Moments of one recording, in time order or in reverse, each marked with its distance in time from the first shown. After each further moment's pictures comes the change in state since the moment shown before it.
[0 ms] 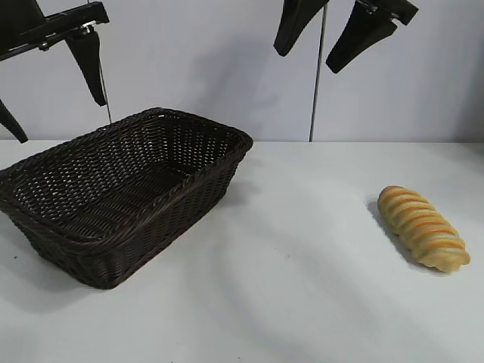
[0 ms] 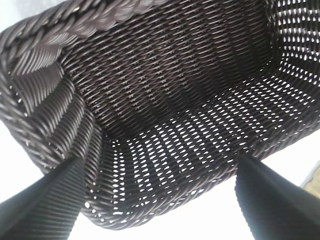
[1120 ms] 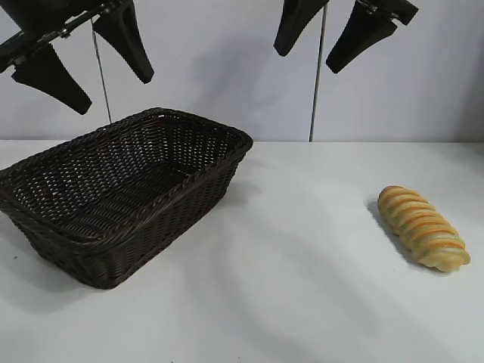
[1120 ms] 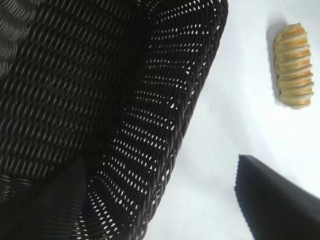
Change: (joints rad) left arm 0.000 0.000 0.000 -0.246 -0.106 0.518; right arm 0.000 0.000 0.000 0.000 0.000 0.000
